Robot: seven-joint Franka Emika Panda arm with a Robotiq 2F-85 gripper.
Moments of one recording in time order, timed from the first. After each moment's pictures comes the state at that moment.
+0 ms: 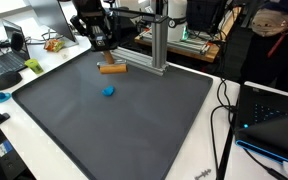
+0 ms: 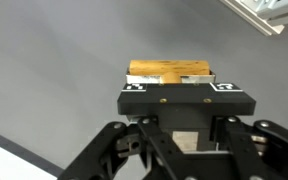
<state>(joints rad) -0.02 0.28 0.01 -1.78 -0.10 1.95 -0.55</state>
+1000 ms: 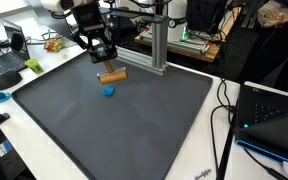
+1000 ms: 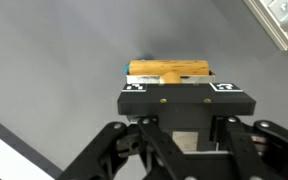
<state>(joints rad) -0.04 0.34 0.03 -1.78 -0.09 2.03 -0.77</state>
